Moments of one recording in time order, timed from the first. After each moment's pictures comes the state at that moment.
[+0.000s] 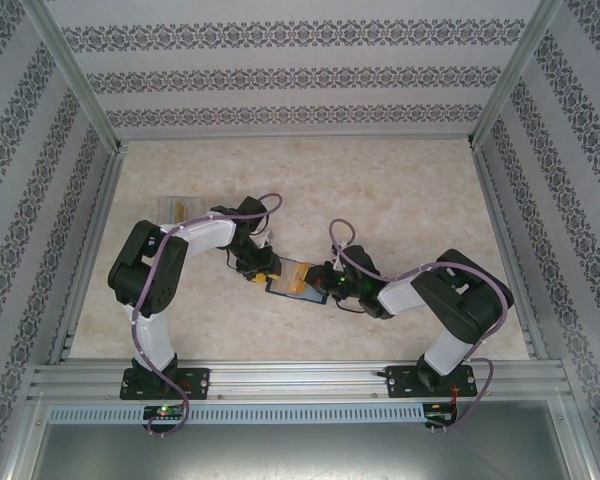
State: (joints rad) left arm -0.45 1.89 1.17 -0.73 0.50 -0.51; right arm 0.67 1.69 0.42 0.69 -0.38 1.21
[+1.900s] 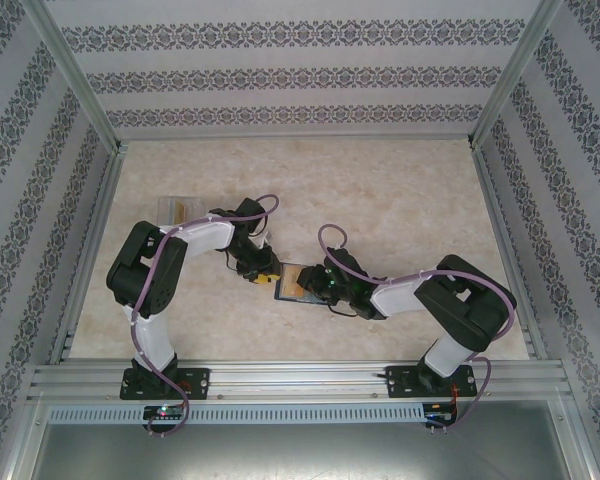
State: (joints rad) left arm -0.44 1.88 1.13 -0.68 0.54 -0.58; right arm 0.78 1.64 0.49 0.48 -0.17 1.22
